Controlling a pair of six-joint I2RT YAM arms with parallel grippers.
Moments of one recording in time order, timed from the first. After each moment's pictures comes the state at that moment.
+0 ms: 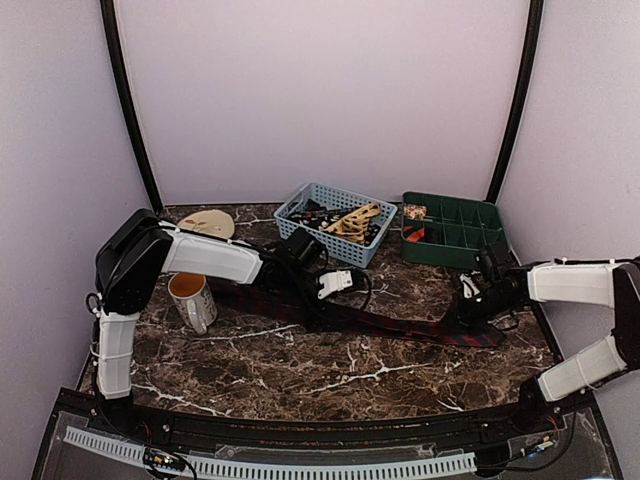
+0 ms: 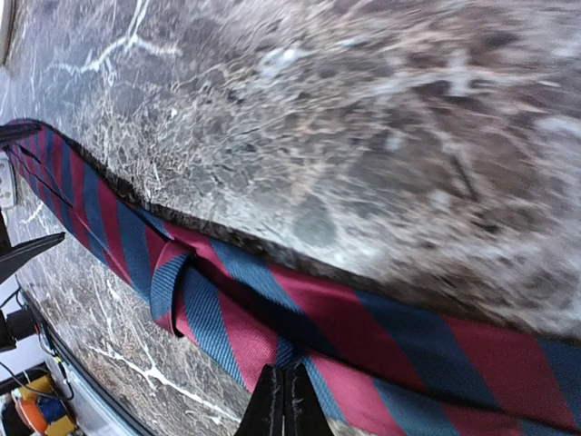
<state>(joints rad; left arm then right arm) -0.84 2.10 1.41 -0.24 0.33 0.55 0.28 1.36 0.60 -0.43 -0.47 0.43</state>
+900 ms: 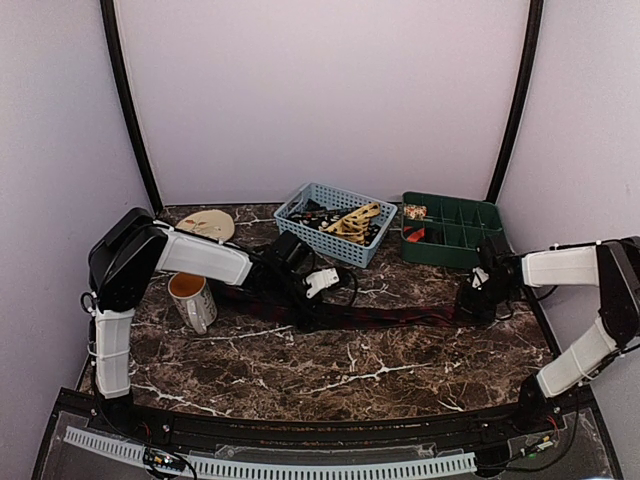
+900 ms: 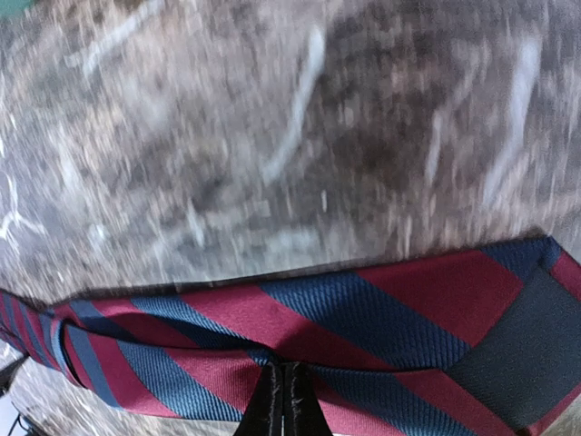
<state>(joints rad) -0.79 2.08 1.32 -0.22 0.32 0.42 0.20 1.47 0.68 -0.46 -0.20 0.60</state>
